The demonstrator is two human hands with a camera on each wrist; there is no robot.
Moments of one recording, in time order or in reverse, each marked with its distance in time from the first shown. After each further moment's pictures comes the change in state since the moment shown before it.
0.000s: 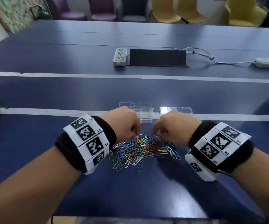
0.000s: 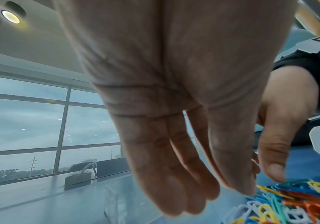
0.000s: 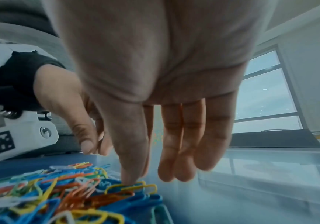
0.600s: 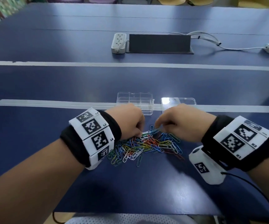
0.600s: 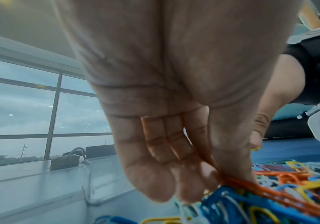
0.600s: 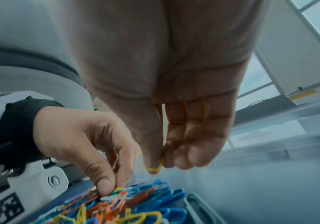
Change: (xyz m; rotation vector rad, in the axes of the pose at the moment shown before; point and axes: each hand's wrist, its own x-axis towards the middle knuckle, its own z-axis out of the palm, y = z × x) left_hand 0.017 0.008 0.013 0.036 -0.143 -0.059; right_hand -0.009 0.016 0.002 0.154 0.005 -0.013
